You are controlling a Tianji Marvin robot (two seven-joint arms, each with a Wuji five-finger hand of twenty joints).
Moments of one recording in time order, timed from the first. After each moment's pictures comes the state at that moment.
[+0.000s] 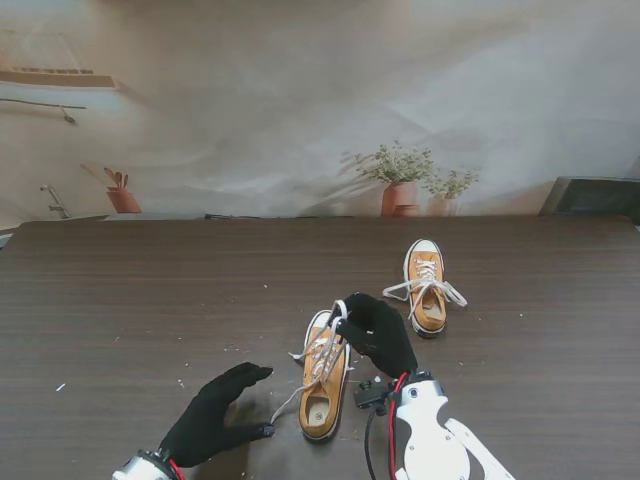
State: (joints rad) left arm 2.21 -1.12 -1.40 -1.90 0.51 -0.32 0.09; right arm -1.77 -1.25 1.03 -1.68 -0.18 -0.32 -0.46; left_hand 0.85 -0.35 0.11 -0.01 0.37 0.13 0.16 0.25 0.21 0.18 0.28 0.56 0.15 0.23 0.32 0.59 0.00 0.34 0.25 0.87; right_hand 0.59 -0.70 1.16 -0.29 0.84 -0.14 1.05 0.46 1.17 0.06 1.10 0.67 1.12 0.20 0.91 0.47 0.55 0.43 1.32 0.68
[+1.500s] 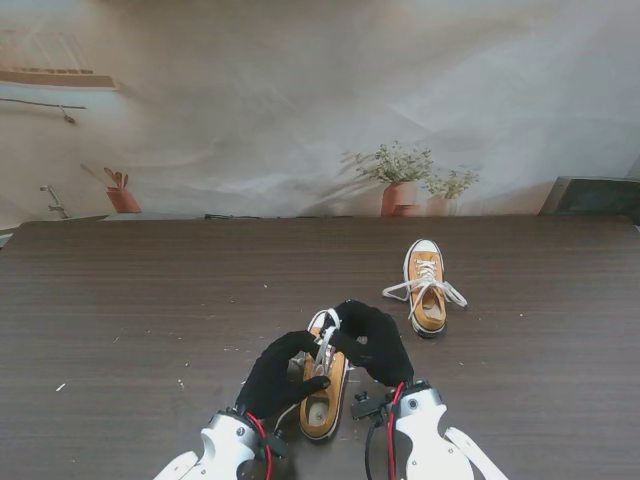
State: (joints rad) left arm 1.83 -1.19 -1.01 -1.68 0.37 -0.20 0.38; right arm -1.81 -1.24 1.03 -1.72 -0.20 -0.39 -0.42; left_hand 0.85 -0.66 0.67 -0.10 0.57 0.01 1.05 0.75 0.41 0.18 0.48 0.59 0.25 0.26 0.49 0.59 0.14 0.36 0.29 0.91; right_hand 0.59 -0.70 1.16 -0.29 0.84 -0.14 1.05 0.46 1.19 0.06 1.10 0.68 1.12 0.20 0.91 0.47 0.55 0.43 1.32 0.68
